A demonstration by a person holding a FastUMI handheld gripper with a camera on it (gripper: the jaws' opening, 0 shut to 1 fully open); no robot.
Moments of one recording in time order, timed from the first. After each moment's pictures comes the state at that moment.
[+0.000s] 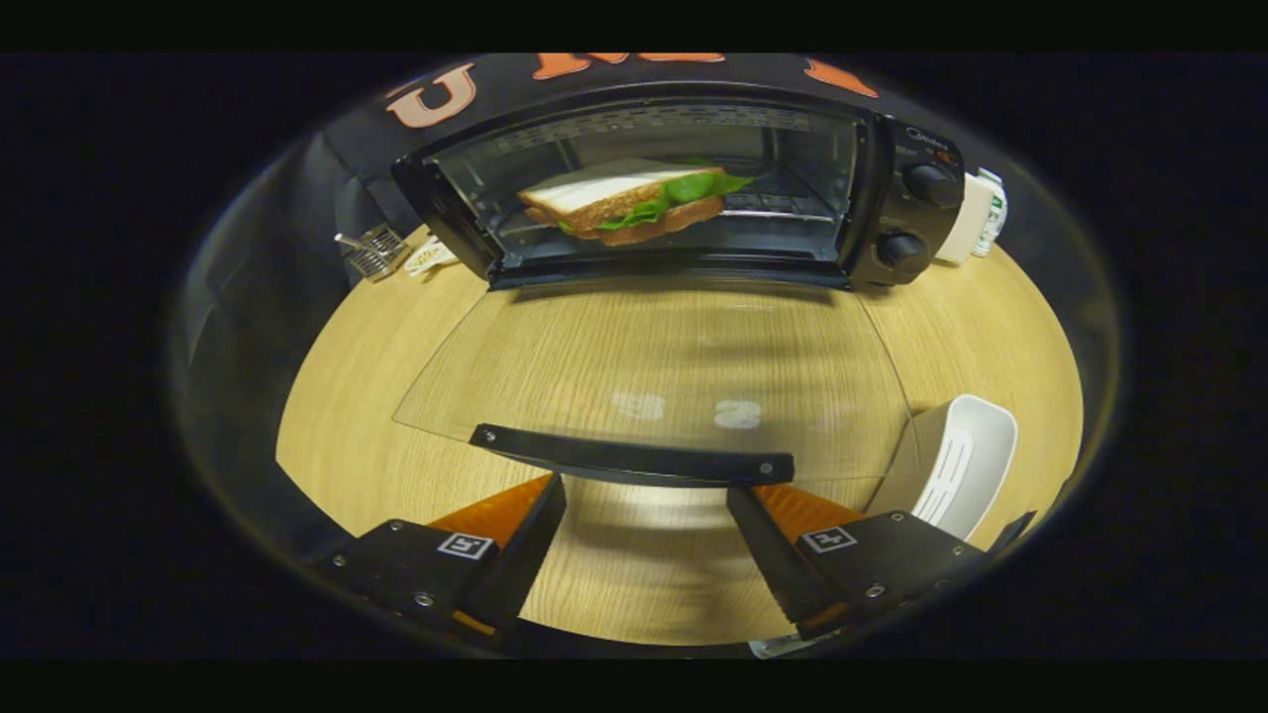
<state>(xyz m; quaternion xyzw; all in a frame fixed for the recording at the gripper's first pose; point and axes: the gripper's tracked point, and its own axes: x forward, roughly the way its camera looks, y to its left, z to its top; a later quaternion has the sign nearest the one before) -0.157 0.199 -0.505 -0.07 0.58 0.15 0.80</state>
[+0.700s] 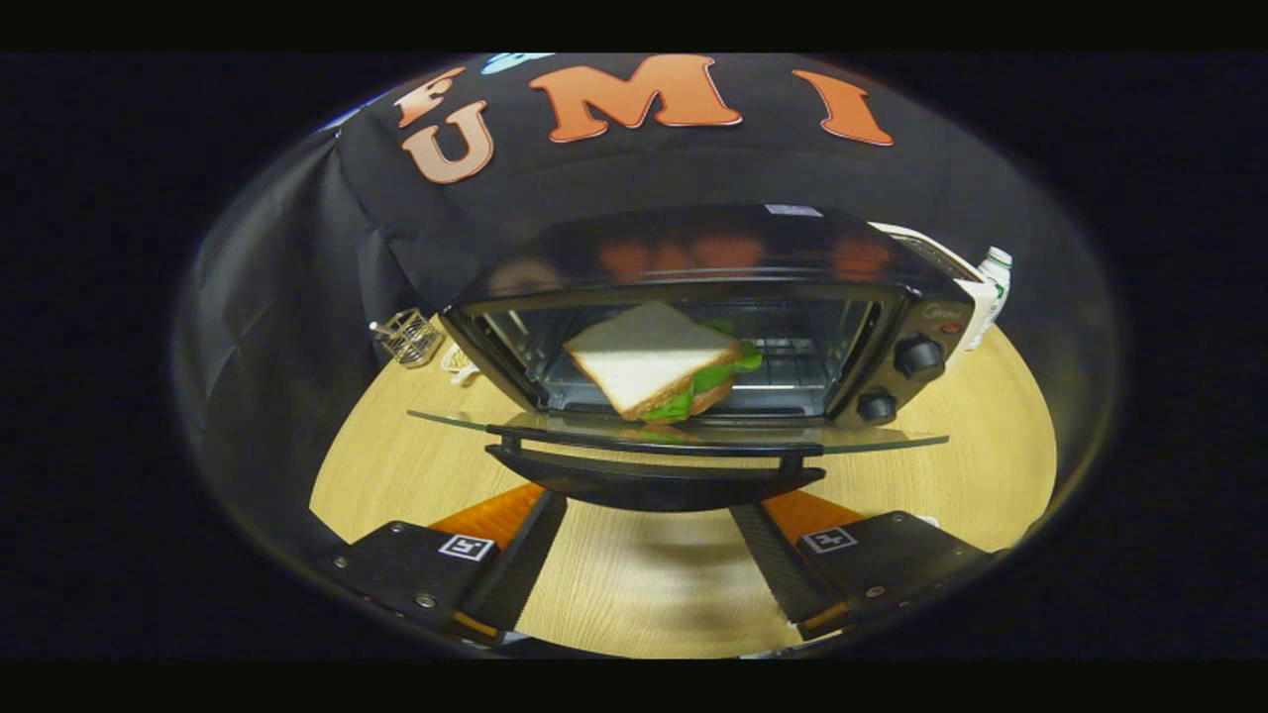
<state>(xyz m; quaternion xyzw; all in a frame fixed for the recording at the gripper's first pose) -0.060 0.241 -0.410 -0.05 0.47 0.16 0.87</state>
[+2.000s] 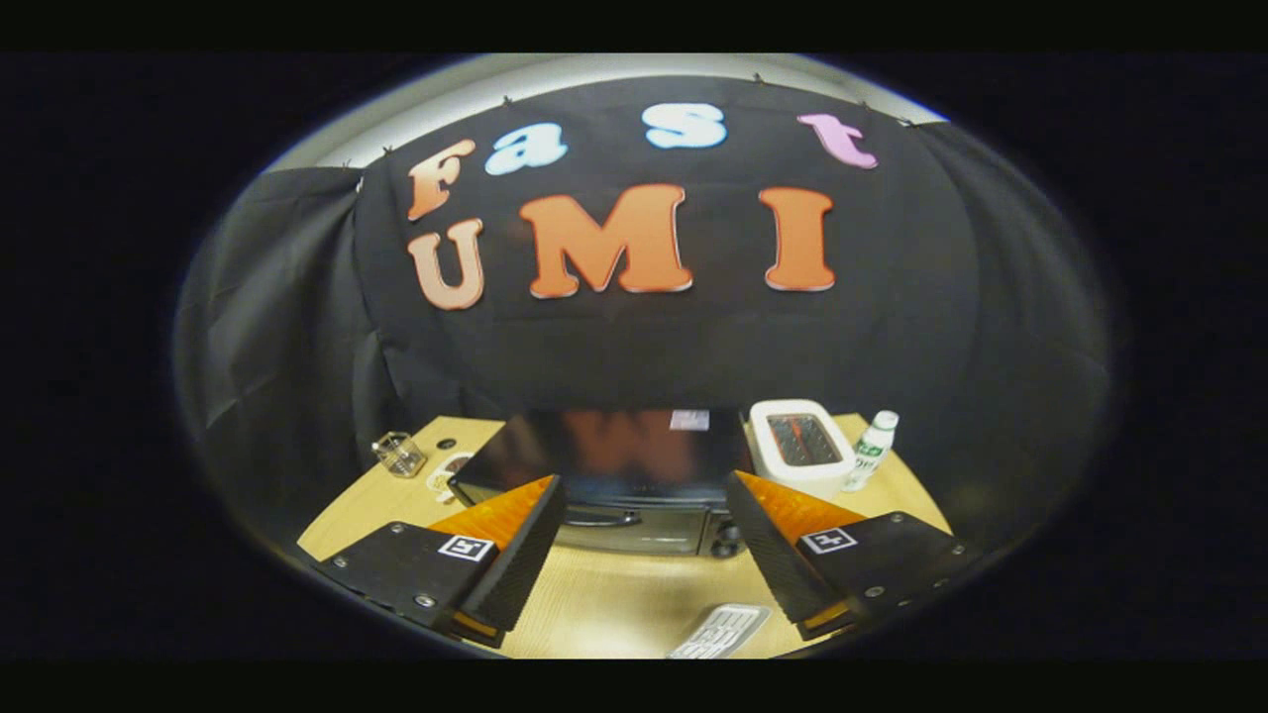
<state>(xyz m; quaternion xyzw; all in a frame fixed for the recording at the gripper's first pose) 0.015 0.181 -0.184 -0.05 0.23 0.14 0.96</state>
